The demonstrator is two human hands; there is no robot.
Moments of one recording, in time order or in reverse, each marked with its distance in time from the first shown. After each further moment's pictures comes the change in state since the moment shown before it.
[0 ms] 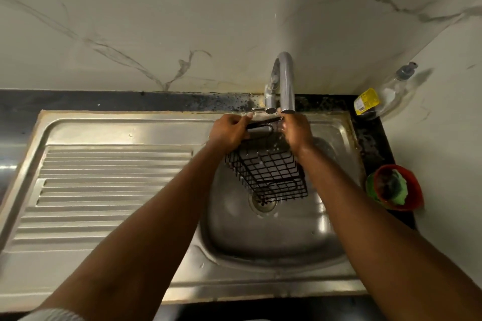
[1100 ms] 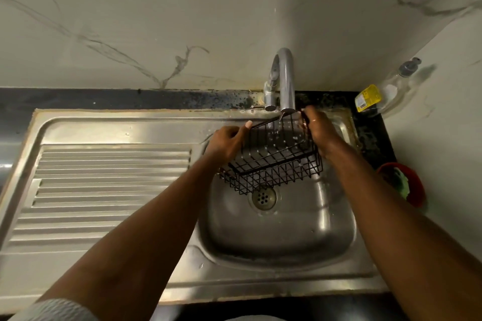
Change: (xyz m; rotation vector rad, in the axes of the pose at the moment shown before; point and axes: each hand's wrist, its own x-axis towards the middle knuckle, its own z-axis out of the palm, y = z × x) left_hand -0.008 -0.037 0.009 0.054 -0.094 0.076; right_hand 0.014 0.005 -0.054 -0.009 -0.115 0.063
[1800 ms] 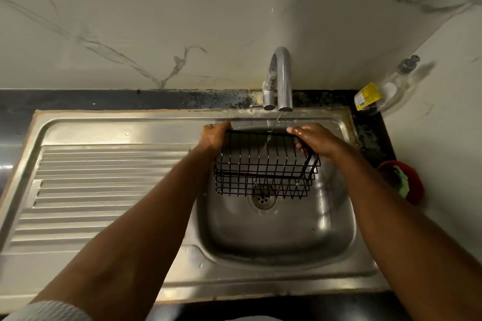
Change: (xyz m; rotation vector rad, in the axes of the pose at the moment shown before) left_hand 0.006 0.002 -0.017 -0.435 0.121 -0.351; right_hand 0.011 0.030 -0.017 -0.346 -0.196 0.089
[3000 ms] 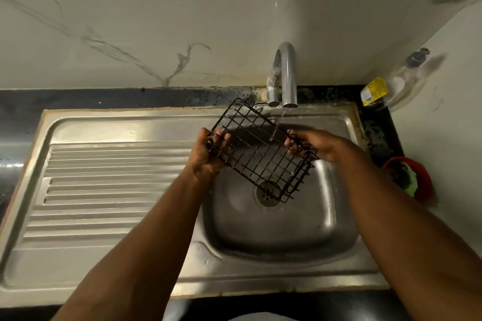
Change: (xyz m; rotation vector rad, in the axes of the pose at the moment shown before) left_hand -0.016 -0.039 -0.023 -0.898 -0.103 -0.261; right_hand 0.006 0.008 0.010 0.298 -0.291 0.179
